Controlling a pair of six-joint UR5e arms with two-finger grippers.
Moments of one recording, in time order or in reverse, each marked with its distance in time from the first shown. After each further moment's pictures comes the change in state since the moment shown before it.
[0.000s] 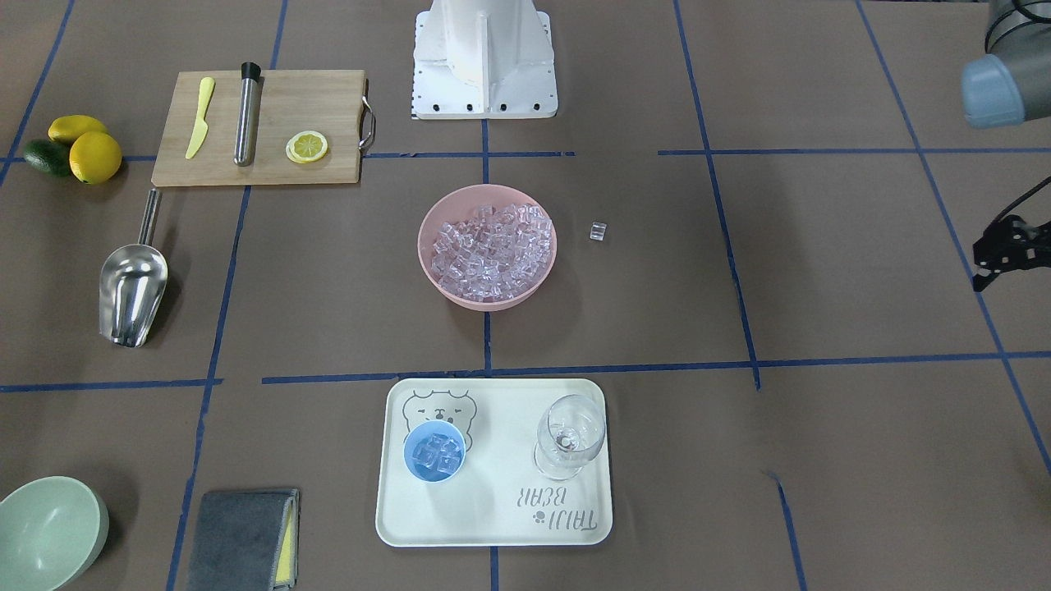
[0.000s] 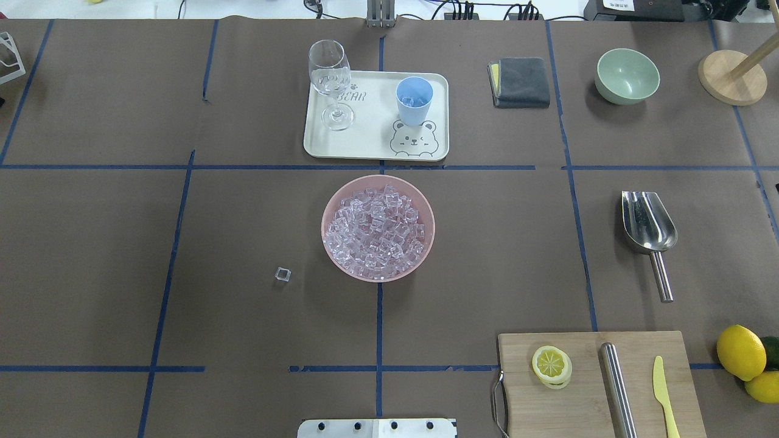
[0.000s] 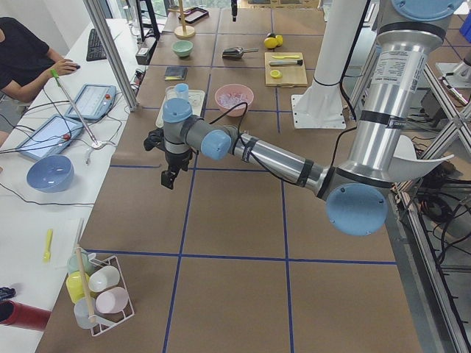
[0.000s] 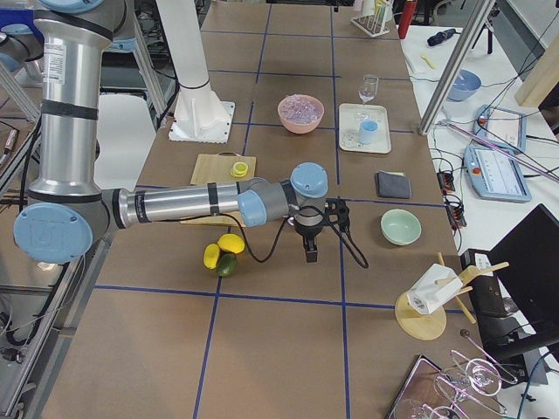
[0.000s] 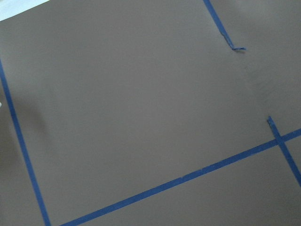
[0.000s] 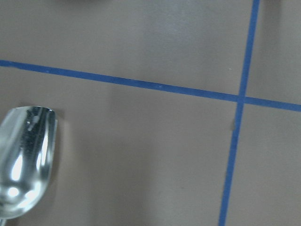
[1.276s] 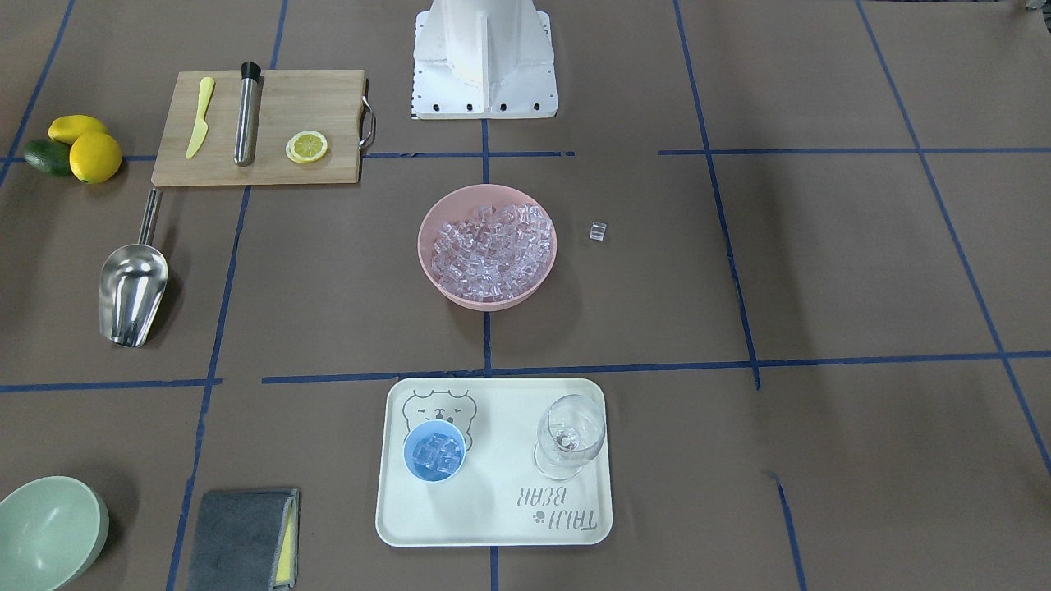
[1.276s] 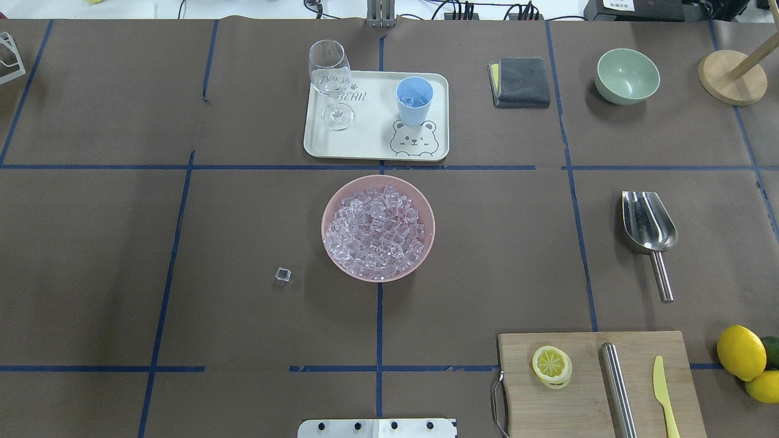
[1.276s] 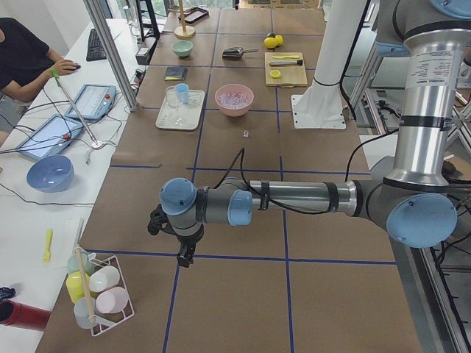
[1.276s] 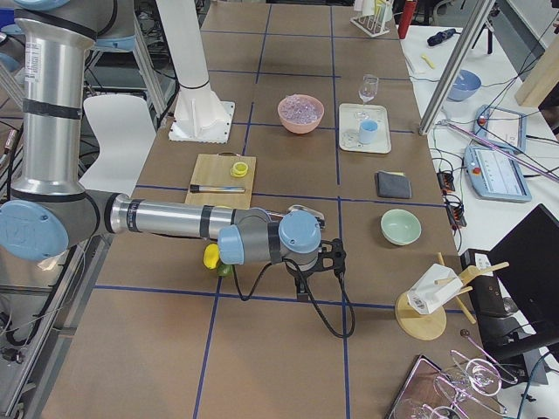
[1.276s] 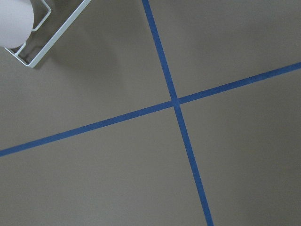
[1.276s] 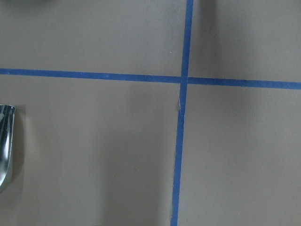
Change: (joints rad) left arm -0.216 0.171 0.156 0.016 -0.169 0.182; right arm 0.173 -0.019 -0.110 -0.010 0.122 -0.115
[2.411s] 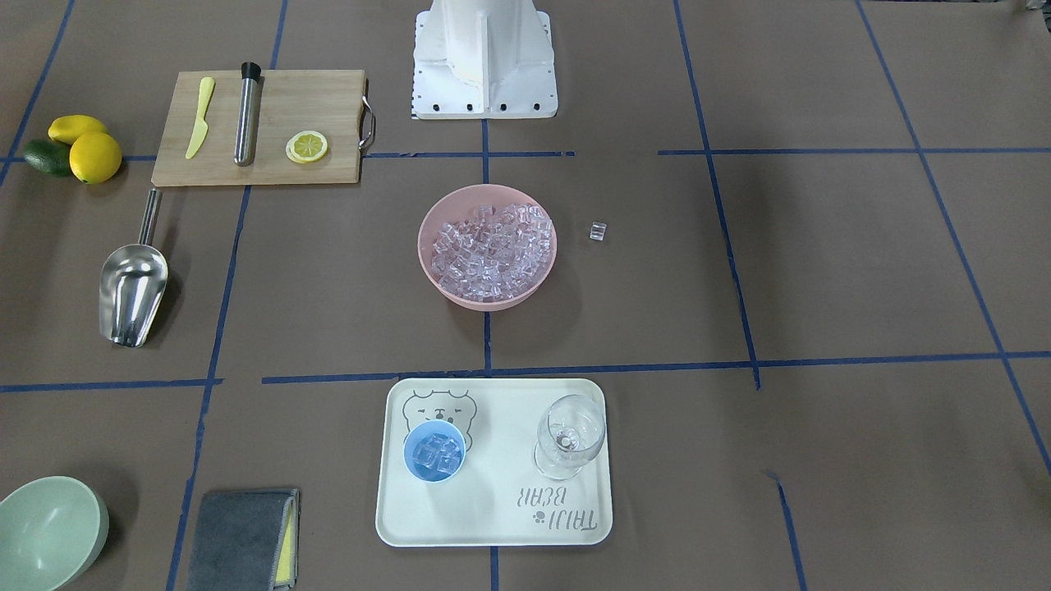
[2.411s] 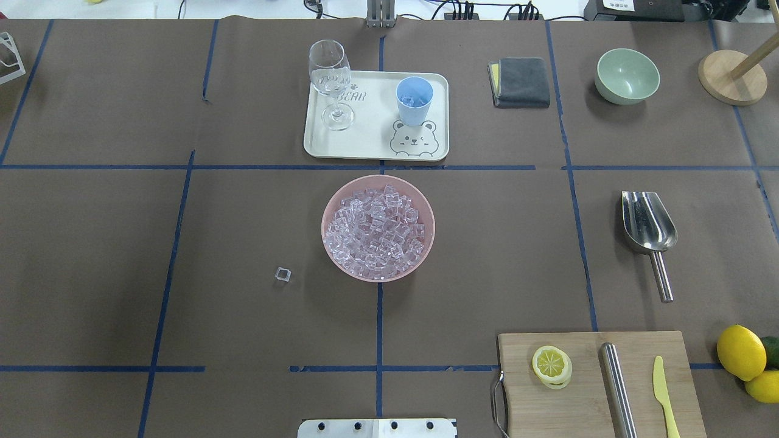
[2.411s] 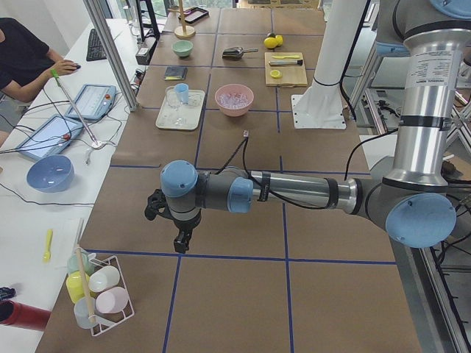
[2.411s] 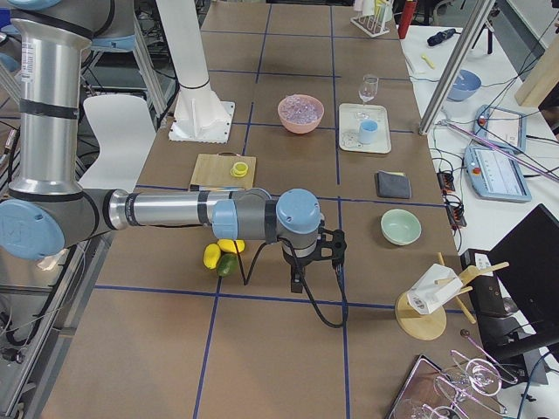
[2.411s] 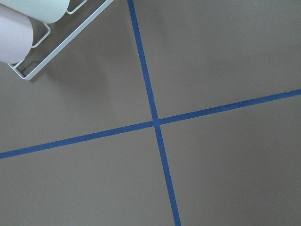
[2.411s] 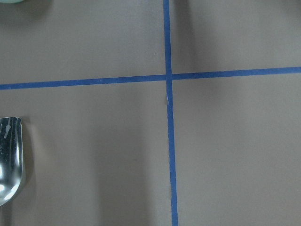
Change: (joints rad) left arm 0.002 -0.007 -0.053 0.001 -0.002 -0.045; right arm 0.049 0.002 0.133 -0.218 -0.046 0.012
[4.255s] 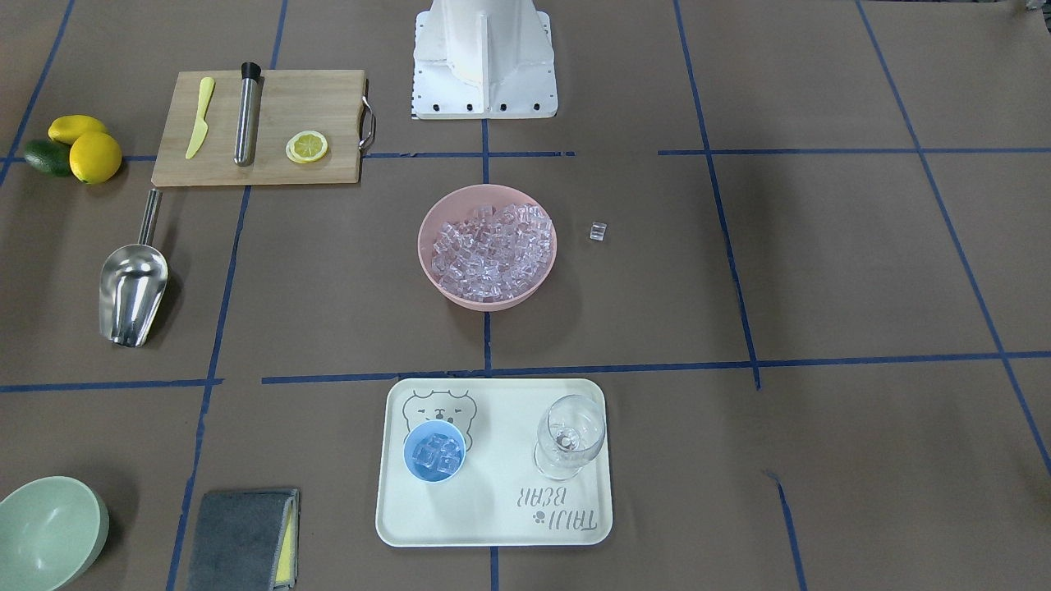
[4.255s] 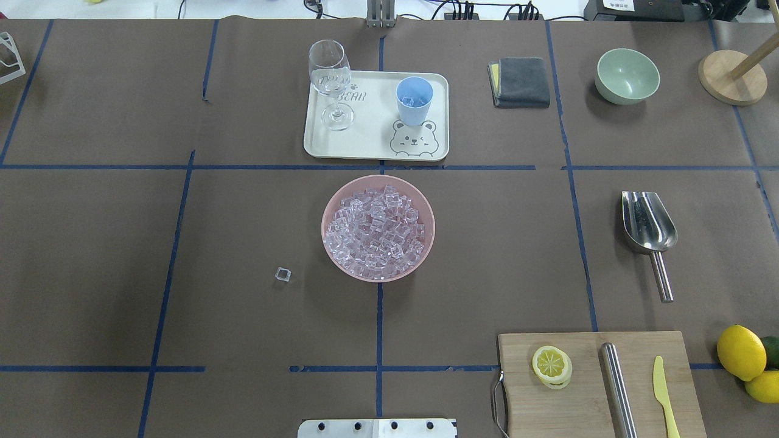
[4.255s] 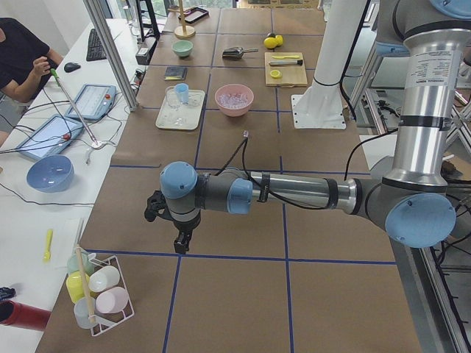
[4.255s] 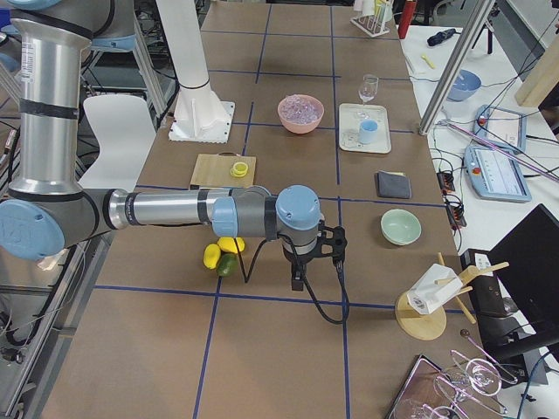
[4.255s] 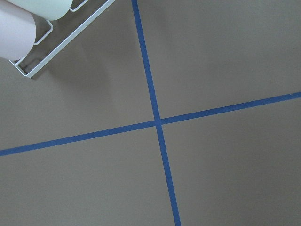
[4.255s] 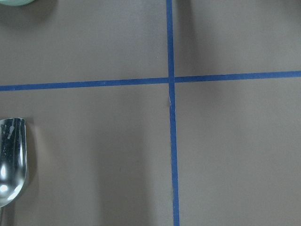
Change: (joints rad) left arm 0.000 0.000 0.007 -0.006 -0.001 -0.016; right arm 0.000 0.002 0.009 0.002 0.000 0.000
